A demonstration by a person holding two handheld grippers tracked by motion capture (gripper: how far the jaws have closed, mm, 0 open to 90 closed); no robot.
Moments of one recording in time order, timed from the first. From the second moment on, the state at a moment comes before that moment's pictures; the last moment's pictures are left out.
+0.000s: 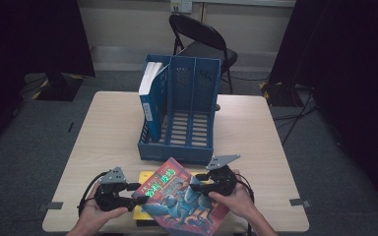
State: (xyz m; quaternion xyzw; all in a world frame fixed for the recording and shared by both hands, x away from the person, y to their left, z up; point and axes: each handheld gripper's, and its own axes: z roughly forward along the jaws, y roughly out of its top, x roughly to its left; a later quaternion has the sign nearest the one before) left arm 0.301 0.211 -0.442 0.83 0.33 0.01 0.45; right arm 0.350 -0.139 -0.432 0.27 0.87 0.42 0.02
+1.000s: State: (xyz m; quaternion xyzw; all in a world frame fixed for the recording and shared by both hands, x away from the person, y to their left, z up) left arm 0.295 0.210 -0.440 0.83 0.34 0.03 0.44; right arm 0.346 -0.142 -0.434 0.28 0.86 0.42 0.02
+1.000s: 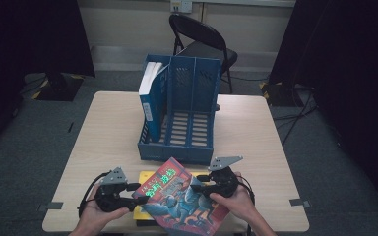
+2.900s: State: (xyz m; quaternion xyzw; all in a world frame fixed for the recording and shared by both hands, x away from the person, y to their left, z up) left arm 0.290 0.191 -0.442 0.82 0.37 0.02 0.43; right arm 0.317 -0.168 -0.436 0.31 0.85 0.43 0.02
